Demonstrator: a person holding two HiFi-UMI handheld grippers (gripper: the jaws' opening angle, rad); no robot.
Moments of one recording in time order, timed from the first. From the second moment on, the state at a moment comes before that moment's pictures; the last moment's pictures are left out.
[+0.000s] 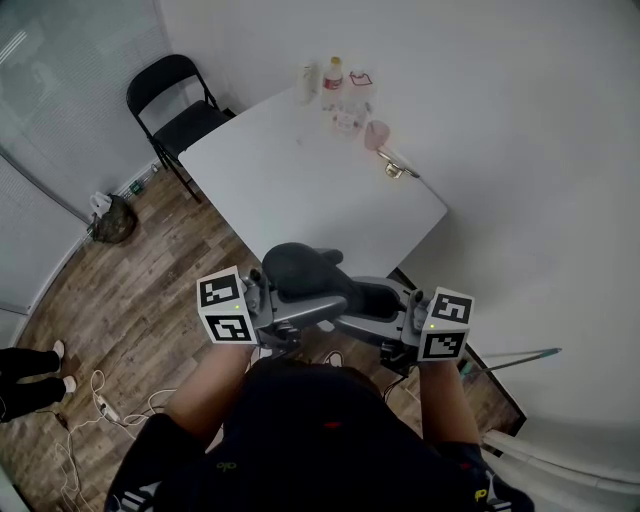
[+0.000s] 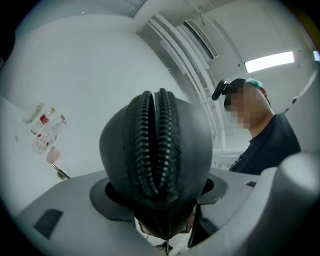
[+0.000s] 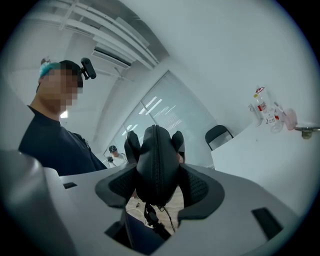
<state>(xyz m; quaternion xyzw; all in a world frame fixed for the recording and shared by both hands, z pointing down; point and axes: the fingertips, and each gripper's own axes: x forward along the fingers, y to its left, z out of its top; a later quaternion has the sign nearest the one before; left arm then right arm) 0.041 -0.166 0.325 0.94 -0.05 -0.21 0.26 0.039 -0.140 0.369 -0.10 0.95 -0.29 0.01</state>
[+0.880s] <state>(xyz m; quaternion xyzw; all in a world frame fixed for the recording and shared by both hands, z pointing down) 0.001 -0.254 0.290 0.87 -0.25 -0.29 0.30 0.073 -0.167 0.392 -0.35 0.93 -0.07 -0.01</state>
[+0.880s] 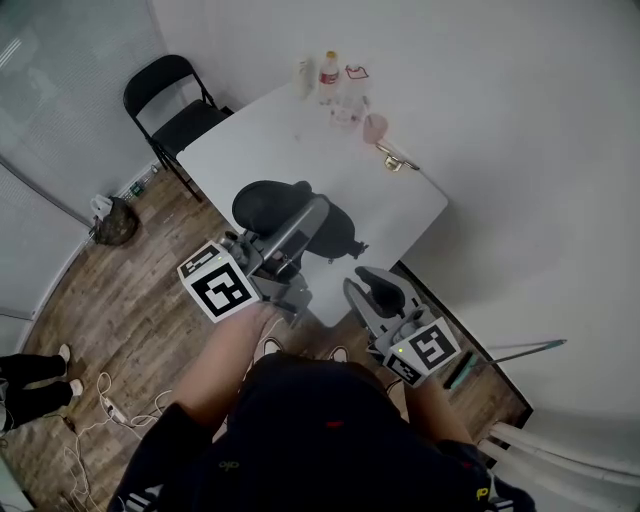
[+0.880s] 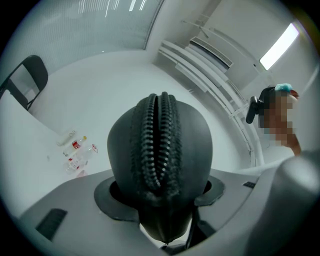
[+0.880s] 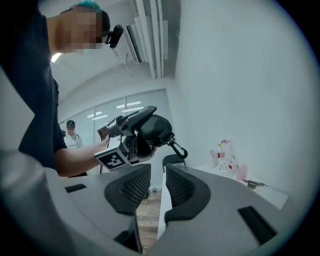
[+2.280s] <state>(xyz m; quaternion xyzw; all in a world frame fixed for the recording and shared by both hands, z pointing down) 0.018 -0.242 0.292 0.91 -0.25 -0.22 0.24 0.032 -0.193 0.390 -0.33 0.94 -0.03 -0.11</state>
